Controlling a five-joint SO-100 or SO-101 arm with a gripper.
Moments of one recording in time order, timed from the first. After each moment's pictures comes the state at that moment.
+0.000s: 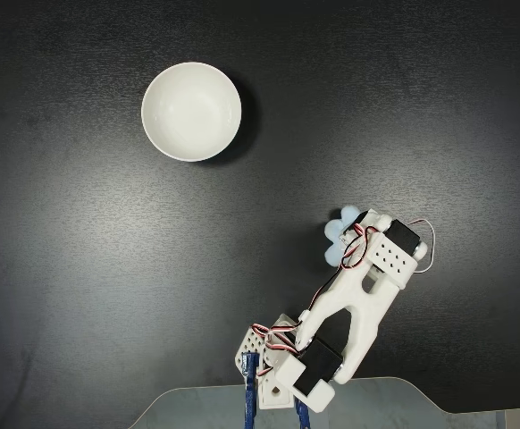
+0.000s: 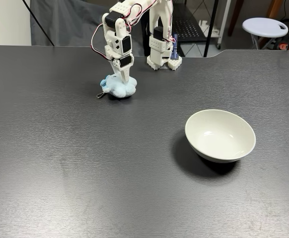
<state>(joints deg) 43.2 89.1 107.6 75.4 -84.3</state>
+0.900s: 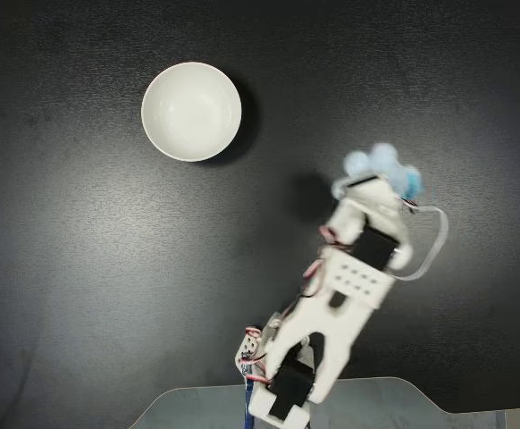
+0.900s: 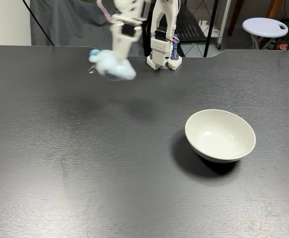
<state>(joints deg) 23.2 106.1 90.5 75.8 -47.2</state>
